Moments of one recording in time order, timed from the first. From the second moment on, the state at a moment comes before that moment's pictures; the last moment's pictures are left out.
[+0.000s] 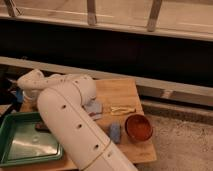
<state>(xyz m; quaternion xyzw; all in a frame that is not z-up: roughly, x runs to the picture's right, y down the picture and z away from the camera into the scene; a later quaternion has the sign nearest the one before) -0.456 0.082 0.936 -0.34 -0.07 0.36 0.86</state>
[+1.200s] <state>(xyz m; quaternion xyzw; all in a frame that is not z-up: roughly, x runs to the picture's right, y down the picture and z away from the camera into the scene) -0.493 -0.022 0.884 -0.29 -0.19 0.33 0.88</state>
